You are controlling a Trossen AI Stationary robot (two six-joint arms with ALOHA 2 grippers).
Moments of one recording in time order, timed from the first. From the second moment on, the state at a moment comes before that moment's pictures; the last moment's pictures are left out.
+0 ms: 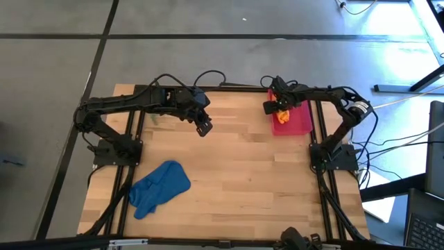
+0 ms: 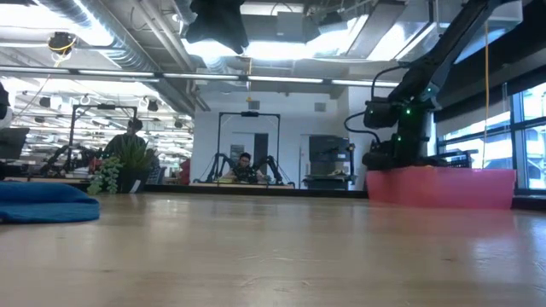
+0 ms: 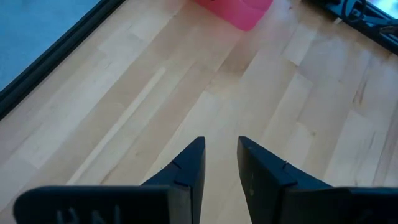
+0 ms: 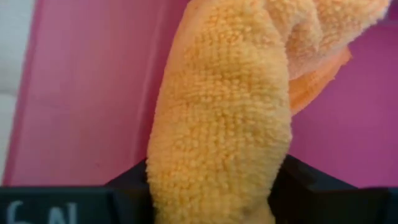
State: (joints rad) left arm 0.17 1.46 1.51 -0.93 -0.11 -0.44; right arm -0.86 1.68 0.86 -0.47 0.12 0.44
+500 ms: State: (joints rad) left arm 0.17 1.46 1.51 -0.93 -0.12 -0.44; right arm -0.85 1.57 0.86 -0.50 0.10 0.46
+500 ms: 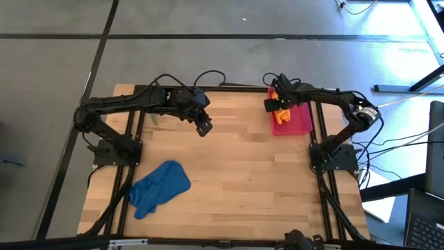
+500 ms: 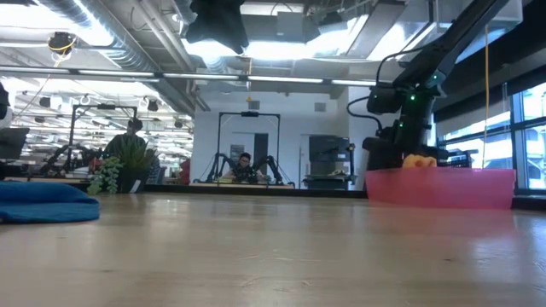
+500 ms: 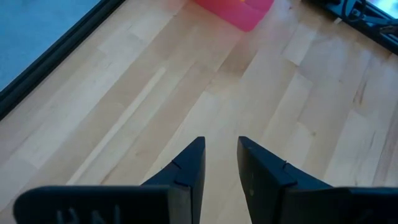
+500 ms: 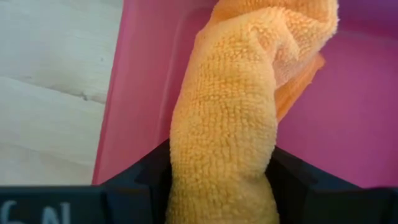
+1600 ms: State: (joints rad) left arm 0.17 1.46 1.51 -0.93 -0.11 -0.44; right arm -0.87 1.62 0.86 -0.46 0.01 0.44
